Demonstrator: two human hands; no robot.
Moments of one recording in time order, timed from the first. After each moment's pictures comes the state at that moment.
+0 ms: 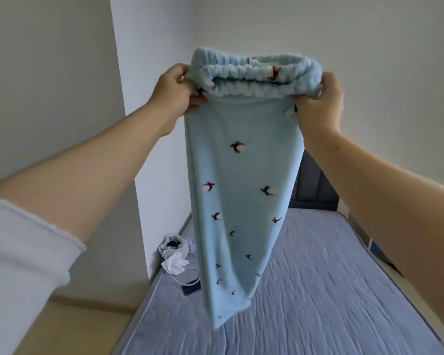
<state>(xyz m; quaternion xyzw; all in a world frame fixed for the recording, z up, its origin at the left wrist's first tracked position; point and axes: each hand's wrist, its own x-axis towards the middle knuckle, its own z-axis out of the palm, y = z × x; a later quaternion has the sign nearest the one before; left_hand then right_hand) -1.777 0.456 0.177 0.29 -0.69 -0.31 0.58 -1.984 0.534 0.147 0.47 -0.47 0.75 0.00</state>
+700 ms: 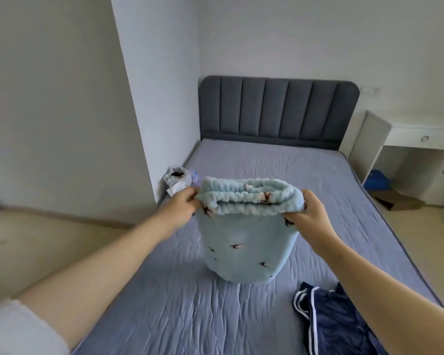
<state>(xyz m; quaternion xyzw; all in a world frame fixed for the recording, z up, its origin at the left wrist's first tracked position) -1.734 0.542 -0.140 0.46 -0.70 -0.43 0.33 -1.983 0.639 -0.152 0.48 -0.65 0.53 -0.25</state>
